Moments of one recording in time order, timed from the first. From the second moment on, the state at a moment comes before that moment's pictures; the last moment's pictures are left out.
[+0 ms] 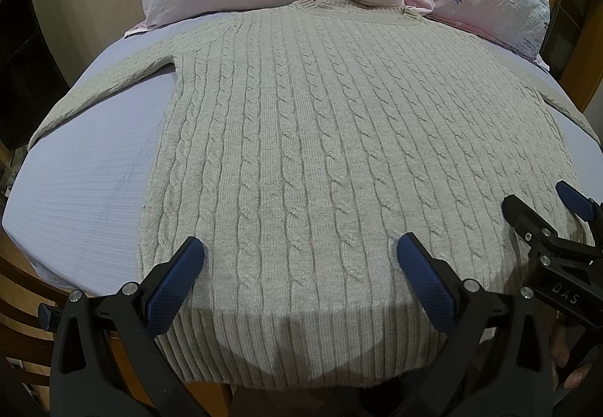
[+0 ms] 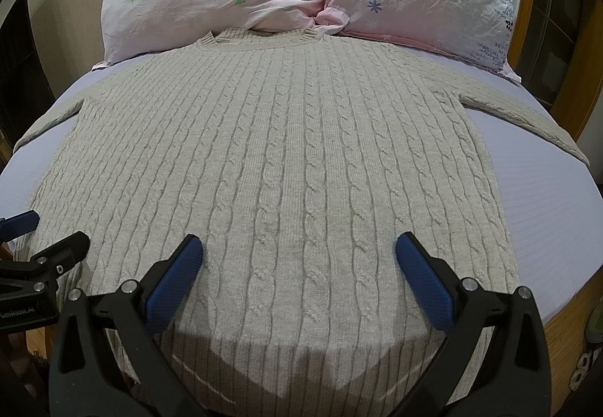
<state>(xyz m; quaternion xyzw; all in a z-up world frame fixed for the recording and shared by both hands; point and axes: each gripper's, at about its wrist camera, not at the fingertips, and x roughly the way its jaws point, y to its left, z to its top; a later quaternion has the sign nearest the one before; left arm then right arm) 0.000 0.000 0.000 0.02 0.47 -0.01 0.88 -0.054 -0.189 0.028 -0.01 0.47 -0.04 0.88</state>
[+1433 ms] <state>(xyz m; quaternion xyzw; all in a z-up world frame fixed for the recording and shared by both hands) -0.011 0.000 0.000 0.03 0.44 -0.02 0.90 -0.043 -0.284 0.078 0.09 0.40 -0.02 0.91</state>
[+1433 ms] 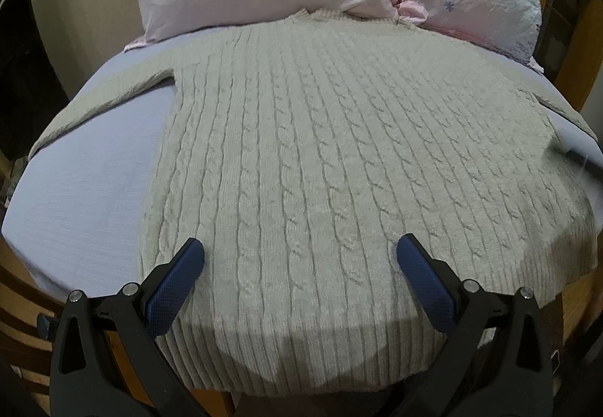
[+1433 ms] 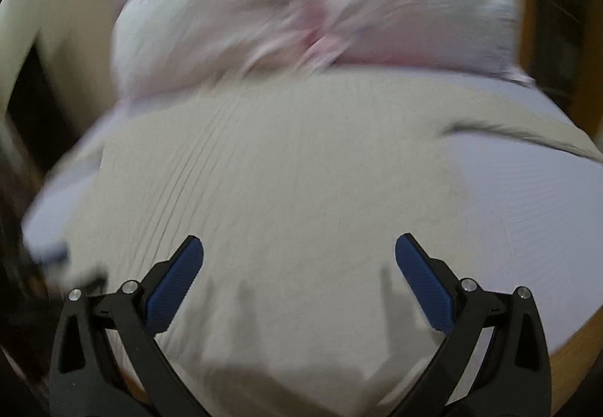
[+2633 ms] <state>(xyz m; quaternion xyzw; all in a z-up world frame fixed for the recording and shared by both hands) 0.060 0.291 0.034 -0.33 0.27 0.10 0.90 0.178 -0.222 0.123 0.05 0.37 0.14 0.92</state>
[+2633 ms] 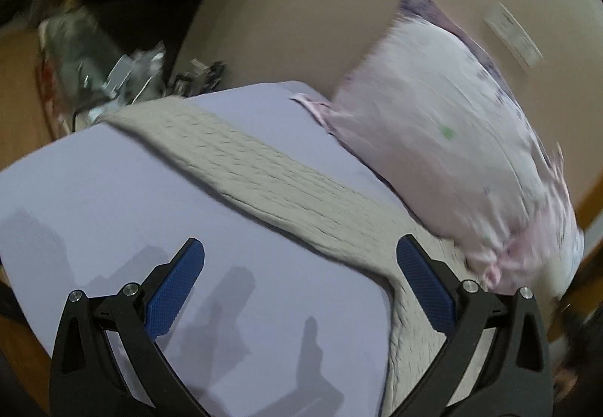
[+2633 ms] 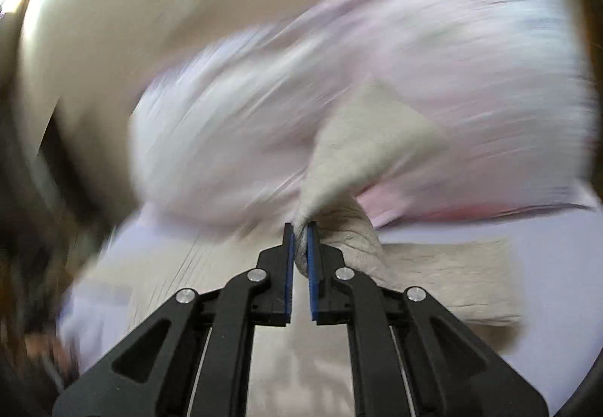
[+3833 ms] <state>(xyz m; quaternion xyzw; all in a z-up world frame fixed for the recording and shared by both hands) 0.192 0.029 0.129 -0.08 0.30 -0.16 0.94 0.129 -0.325 0.096 0.17 0.38 0.06 0.91</state>
